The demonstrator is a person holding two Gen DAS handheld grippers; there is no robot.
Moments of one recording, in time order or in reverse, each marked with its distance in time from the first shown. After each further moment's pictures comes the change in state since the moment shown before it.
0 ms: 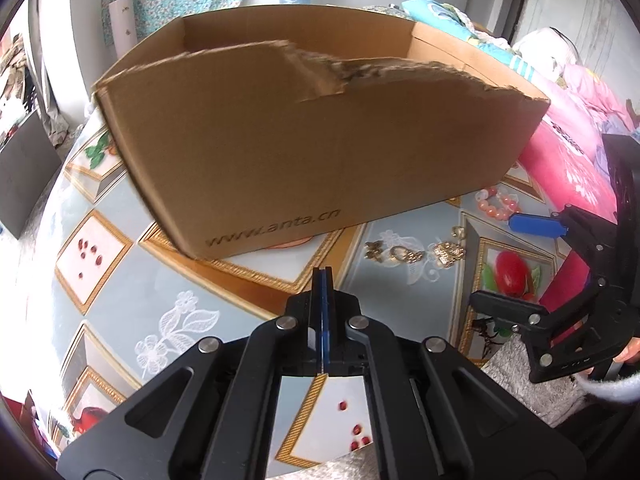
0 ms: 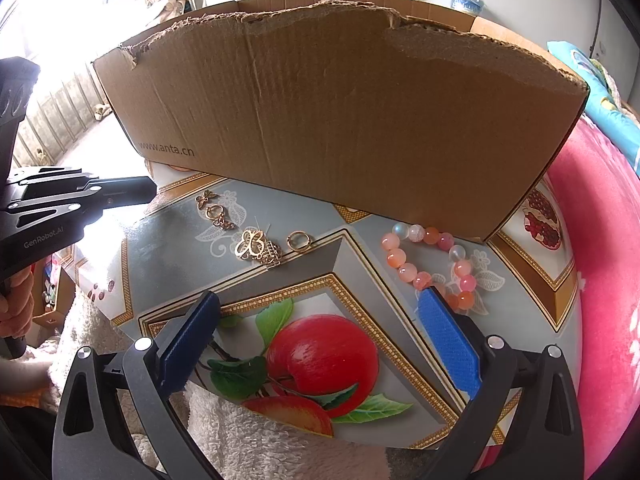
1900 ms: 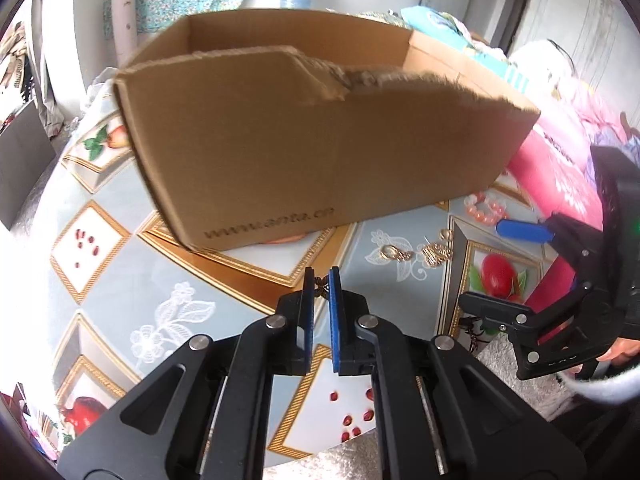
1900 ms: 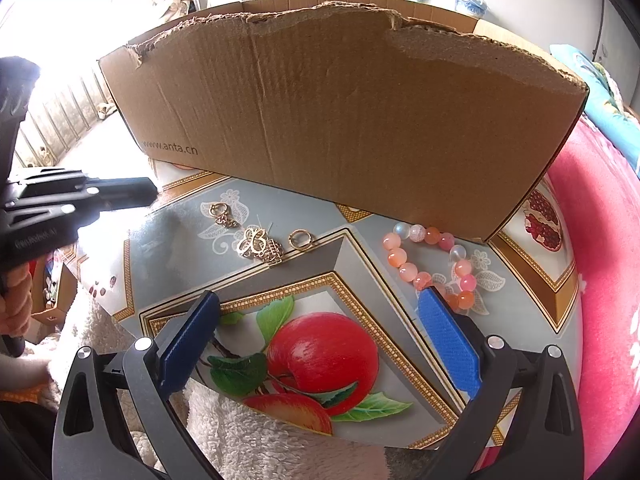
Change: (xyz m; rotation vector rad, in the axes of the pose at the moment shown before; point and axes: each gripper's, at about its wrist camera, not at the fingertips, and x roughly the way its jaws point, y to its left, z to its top) left arm -0.011 0.006 -0.009 -0.048 -0.019 -0.032; right arm 0.000 0.008 -0.001 -0.005 0.007 0.004
